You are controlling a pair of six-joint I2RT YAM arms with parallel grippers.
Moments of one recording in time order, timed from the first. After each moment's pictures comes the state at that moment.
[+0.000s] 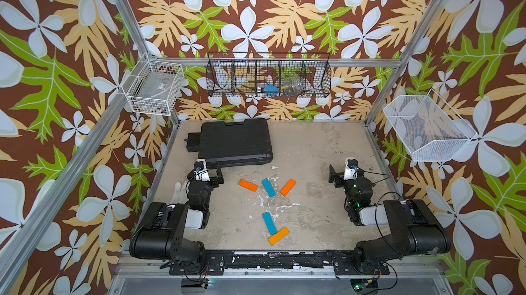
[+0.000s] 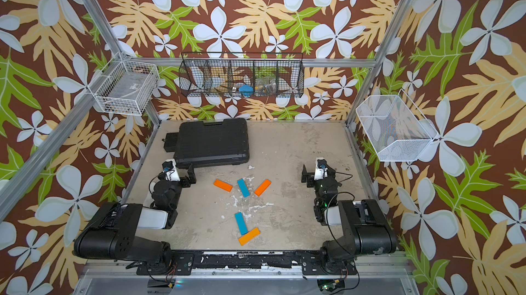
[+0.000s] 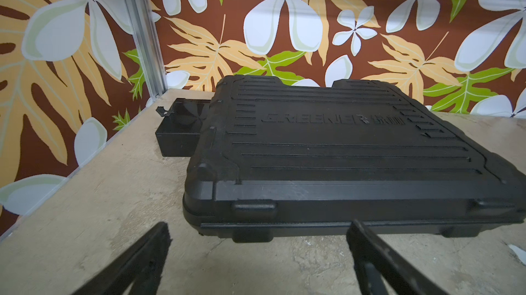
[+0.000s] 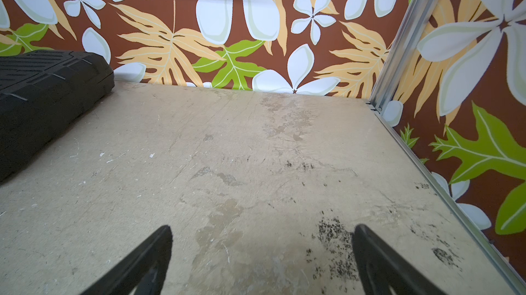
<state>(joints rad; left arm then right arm) -0.06 1.45 0.16 1.16 -0.14 -0.08 0.02 1.48 0.20 1.12 0.02 -0.06</state>
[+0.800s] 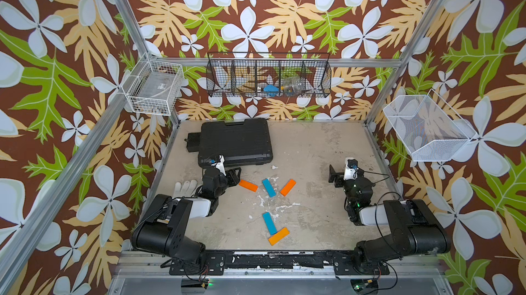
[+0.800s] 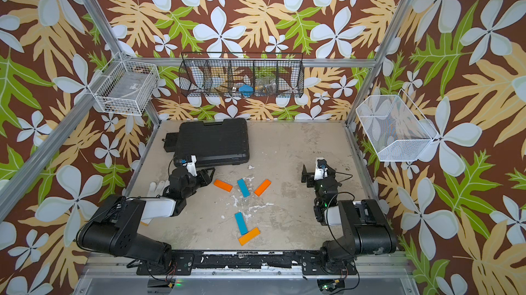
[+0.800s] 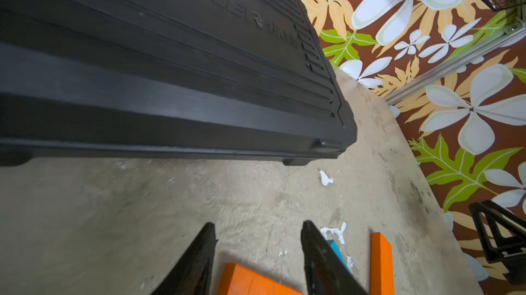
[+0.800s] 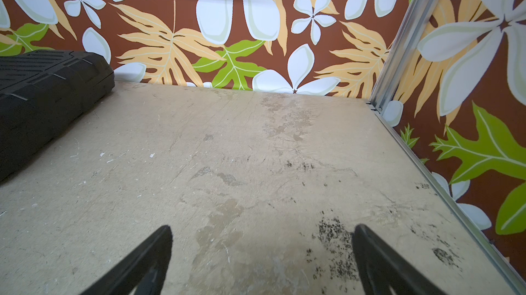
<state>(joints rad) -0.22 1.51 0.42 0.69 0.22 -0.58 0.02 1.48 0.20 1.12 0.02 -0.06</state>
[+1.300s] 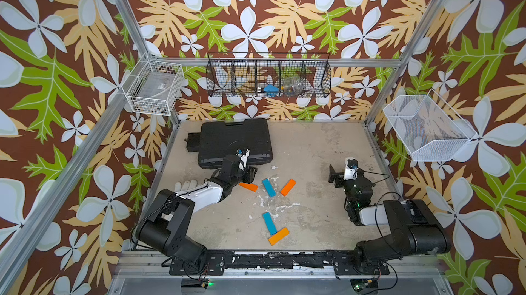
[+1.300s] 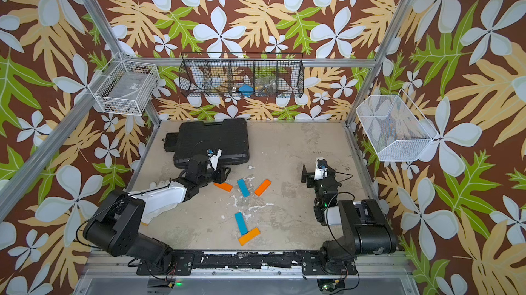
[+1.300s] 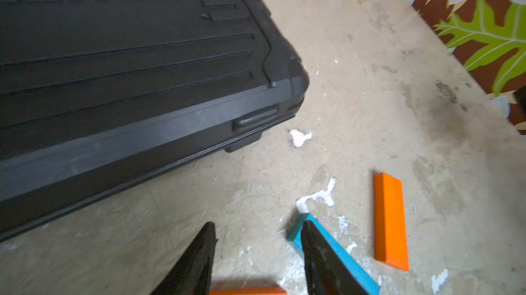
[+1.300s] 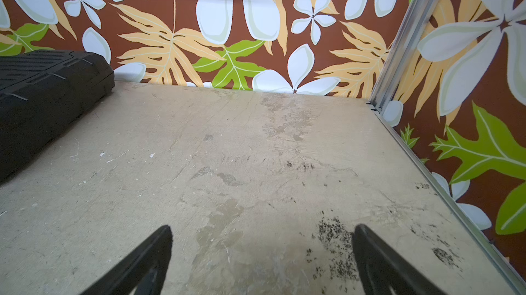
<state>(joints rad) -0.41 1.51 0.68 0.21 0.12 -0.24 0.02 1.48 0.20 1.12 0.02 -0.06</state>
